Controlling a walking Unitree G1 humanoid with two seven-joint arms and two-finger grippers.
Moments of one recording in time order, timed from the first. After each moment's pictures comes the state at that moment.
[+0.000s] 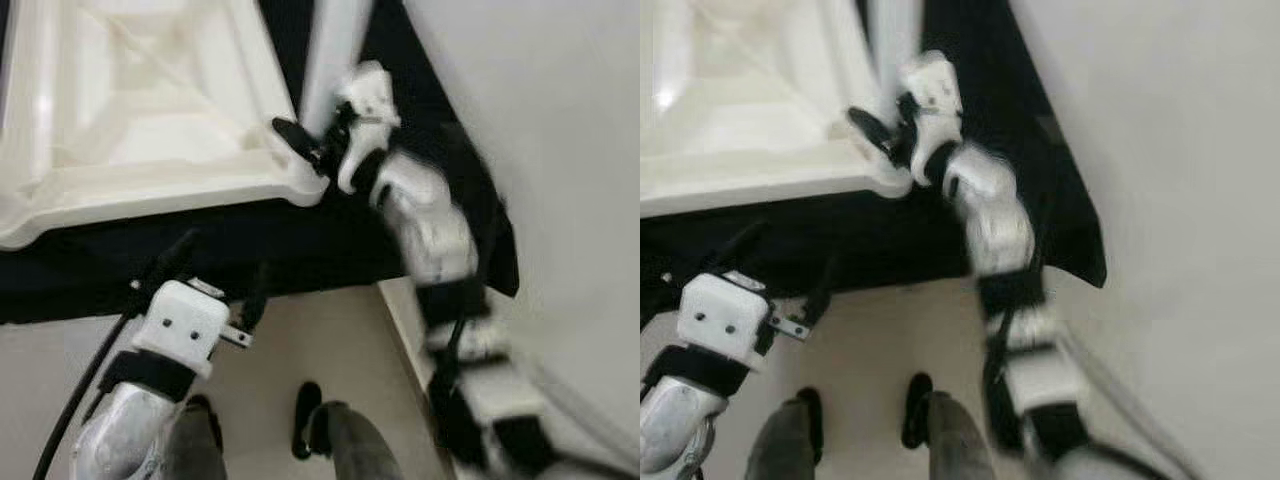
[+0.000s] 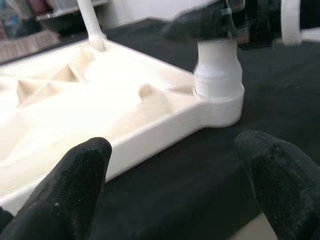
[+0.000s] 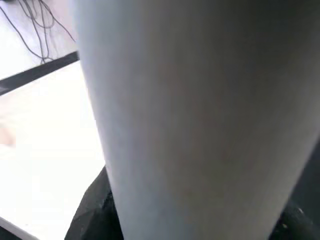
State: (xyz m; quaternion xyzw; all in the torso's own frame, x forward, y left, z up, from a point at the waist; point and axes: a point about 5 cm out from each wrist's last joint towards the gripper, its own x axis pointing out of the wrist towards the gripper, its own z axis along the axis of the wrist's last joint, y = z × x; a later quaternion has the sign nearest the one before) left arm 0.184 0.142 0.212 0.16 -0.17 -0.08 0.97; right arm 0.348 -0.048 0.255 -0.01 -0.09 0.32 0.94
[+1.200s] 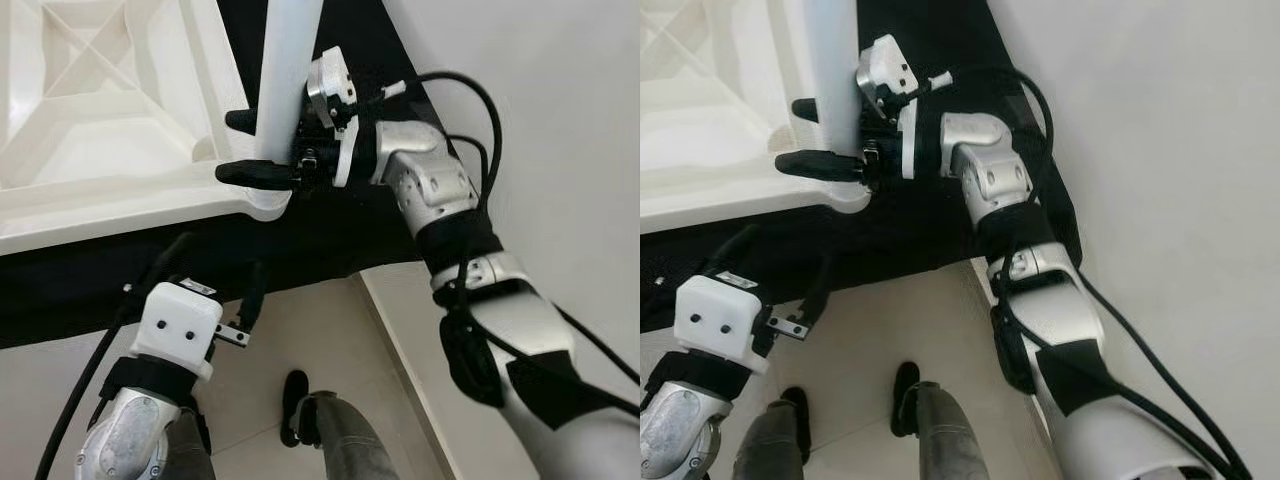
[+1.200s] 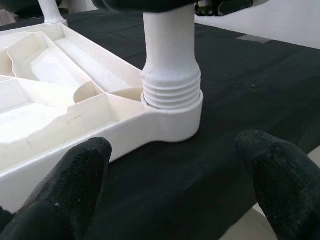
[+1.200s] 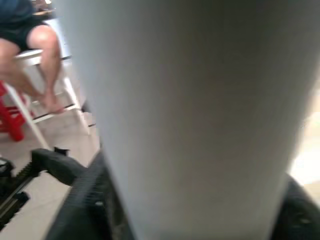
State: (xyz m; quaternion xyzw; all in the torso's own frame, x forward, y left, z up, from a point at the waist) left arm 0.182 0.135 0.209 0.13 -0.17 -0.08 0.97; right arm 0.360 -0.032 0.318 -0.11 -0.12 0.72 0.67
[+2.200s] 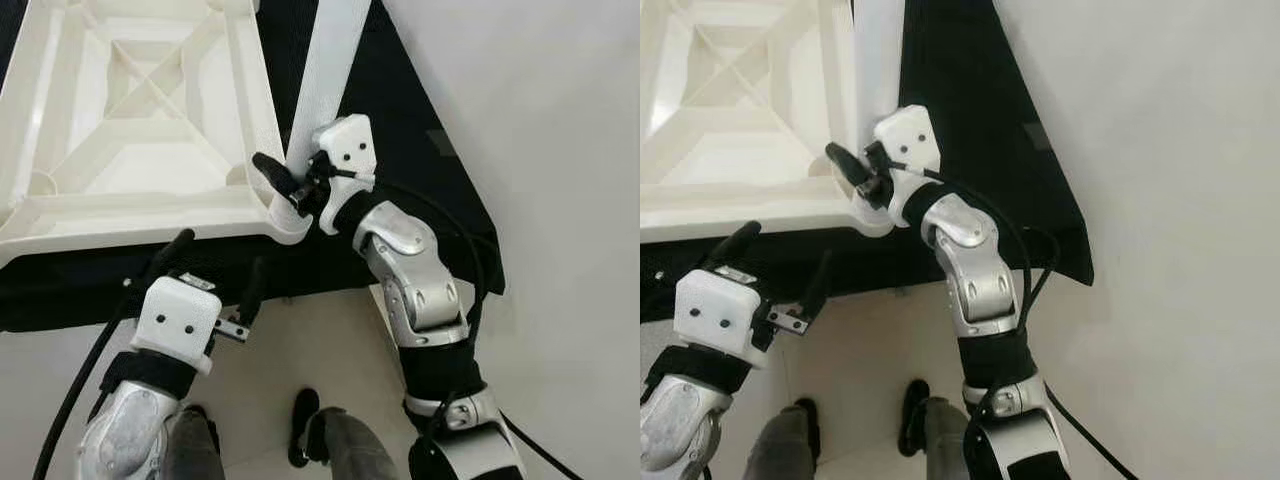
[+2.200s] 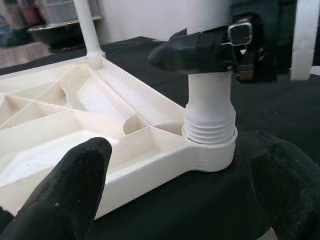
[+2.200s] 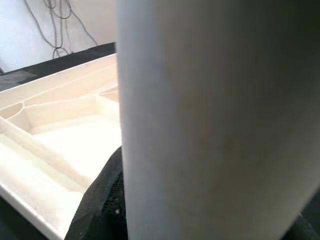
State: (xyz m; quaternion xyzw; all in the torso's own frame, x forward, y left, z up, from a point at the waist) left arm 0.190 0.135 0.213 0.12 -0.18 -0.09 0.97; right arm 0.328 -0.032 0.251 -0.05 -0.10 0.35 0.93
